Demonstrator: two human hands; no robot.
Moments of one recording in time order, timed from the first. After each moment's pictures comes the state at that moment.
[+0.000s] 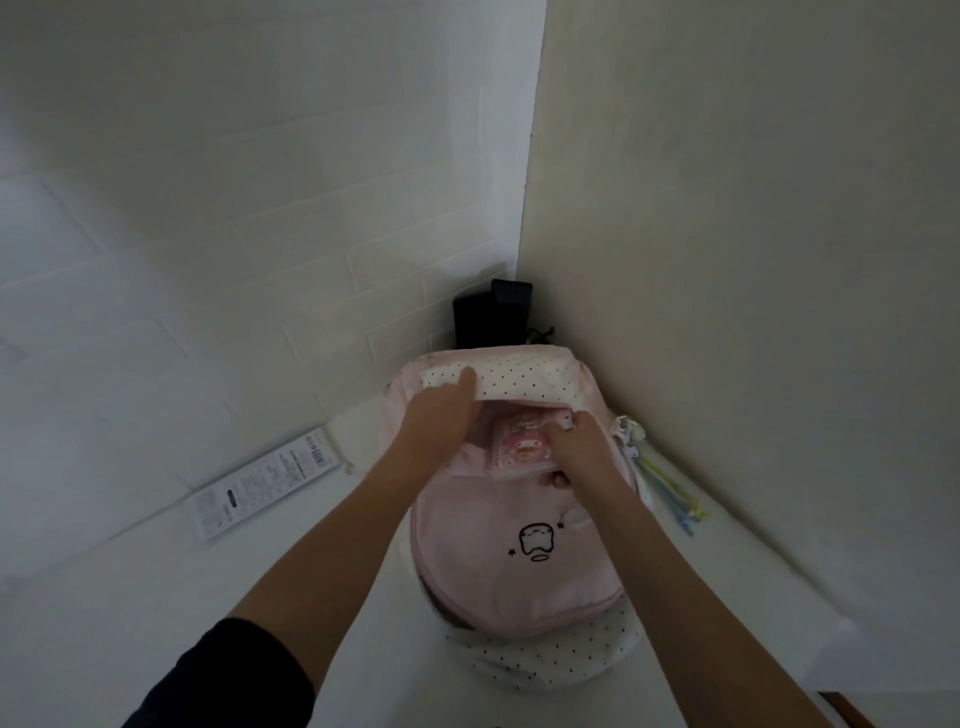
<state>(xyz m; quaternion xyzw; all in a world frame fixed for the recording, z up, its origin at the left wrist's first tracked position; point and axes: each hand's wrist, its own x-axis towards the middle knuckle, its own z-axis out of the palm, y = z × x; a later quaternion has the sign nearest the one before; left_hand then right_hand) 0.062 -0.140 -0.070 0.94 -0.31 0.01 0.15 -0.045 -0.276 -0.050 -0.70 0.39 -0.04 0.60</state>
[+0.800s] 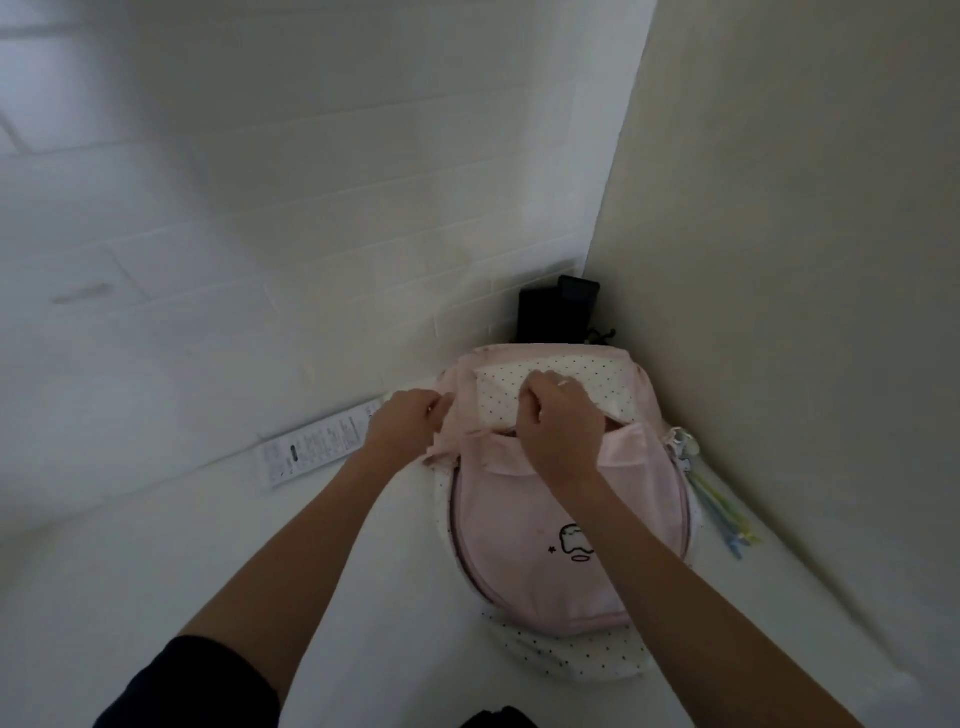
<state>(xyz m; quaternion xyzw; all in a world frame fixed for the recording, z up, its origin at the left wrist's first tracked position) 0.063 -0.037 -0.076 0.95 -0.15 -0.07 0.26 -0.018 -0.206 -0.042 -0.92 0.08 -0.30 0.25</state>
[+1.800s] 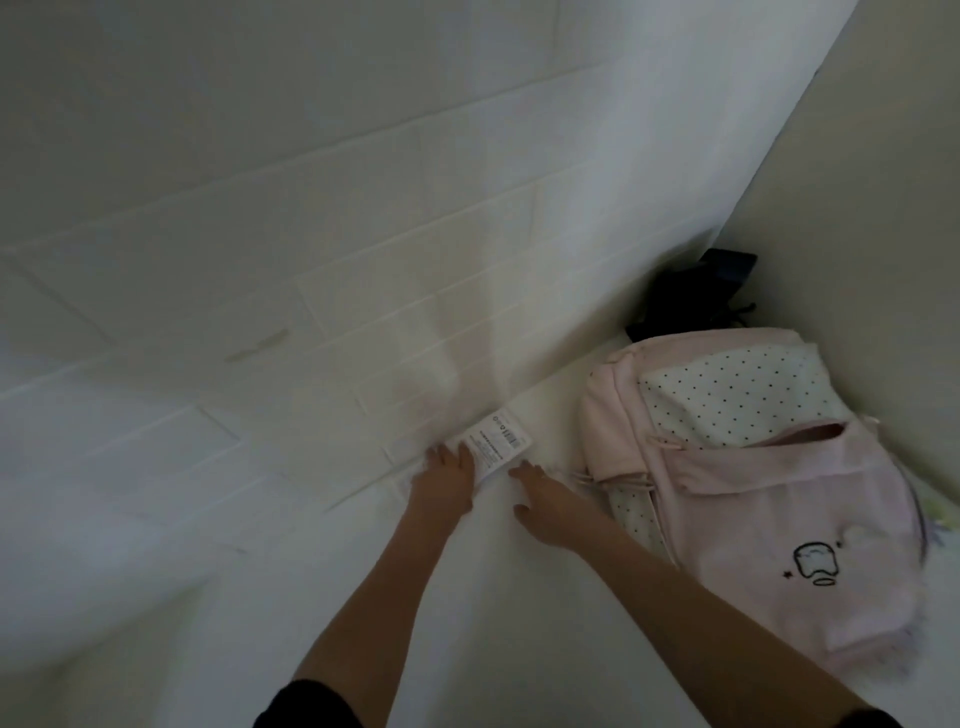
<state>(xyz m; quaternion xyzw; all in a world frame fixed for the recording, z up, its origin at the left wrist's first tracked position) 0.123 0.124 -0.181 0.95 -0.24 -0.16 -0.10 0.050 -0.023 -0.164 -0.93 0.07 0.24 0.28</state>
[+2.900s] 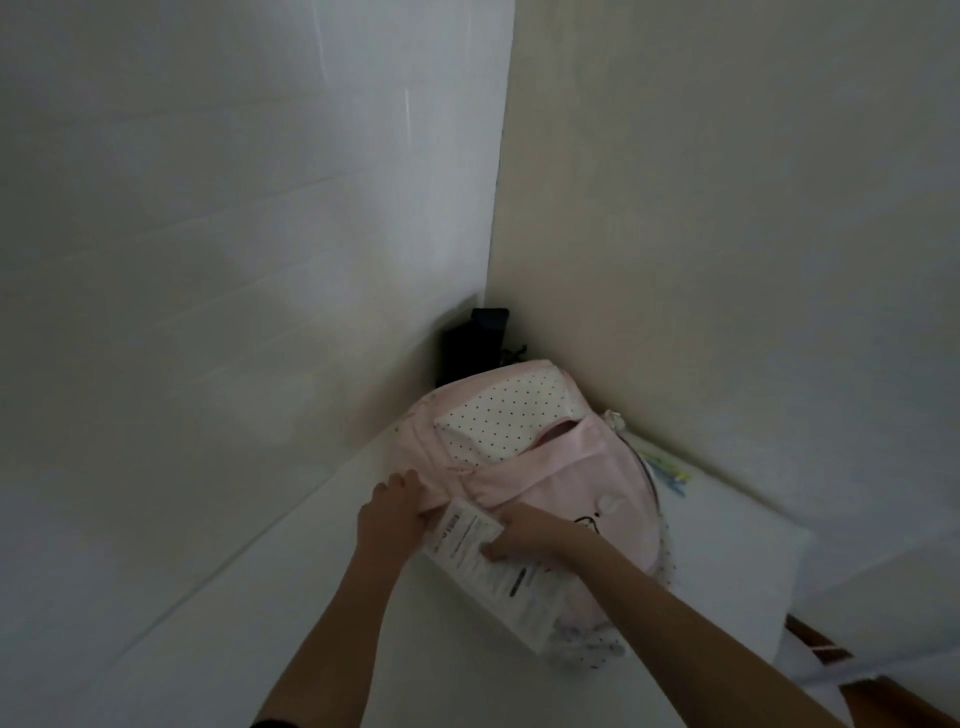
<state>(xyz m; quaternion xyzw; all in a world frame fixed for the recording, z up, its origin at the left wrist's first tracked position) 0.072 -0.019 -0.140 0.95 -0.31 -0.08 0.07 -0.061 -0.153 -0.050 -0.84 0.27 0.28 0.39</state>
